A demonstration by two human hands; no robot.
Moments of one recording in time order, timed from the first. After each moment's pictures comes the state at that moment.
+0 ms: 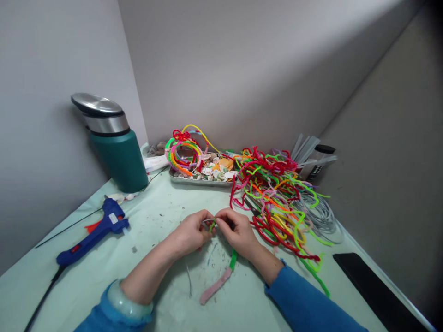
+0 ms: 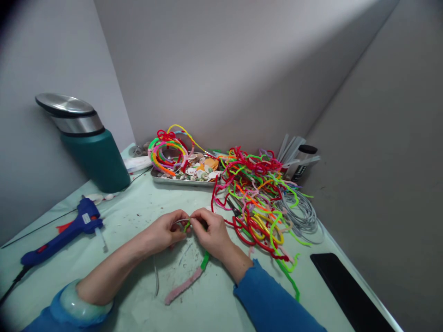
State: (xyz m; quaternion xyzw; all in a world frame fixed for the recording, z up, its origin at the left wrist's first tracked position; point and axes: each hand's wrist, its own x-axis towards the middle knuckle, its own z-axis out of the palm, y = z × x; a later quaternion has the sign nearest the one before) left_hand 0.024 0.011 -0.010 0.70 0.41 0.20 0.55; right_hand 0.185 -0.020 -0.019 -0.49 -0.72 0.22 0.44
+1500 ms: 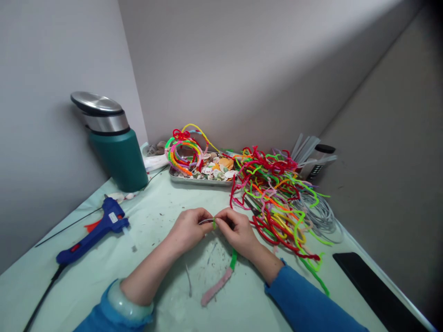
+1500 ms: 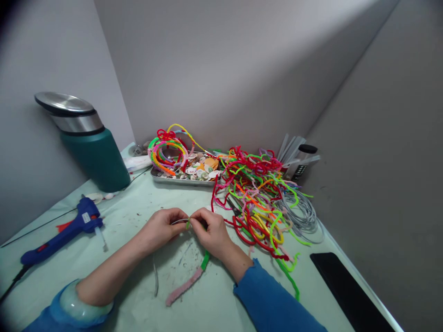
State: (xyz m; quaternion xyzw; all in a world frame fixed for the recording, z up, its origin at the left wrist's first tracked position) left_hand 0.026 0.015 -0.006 0.72 0.48 0.24 0.45; right_hand 0.185 -0.019 -0.021 -0.49 -0.72 0.22 0.44
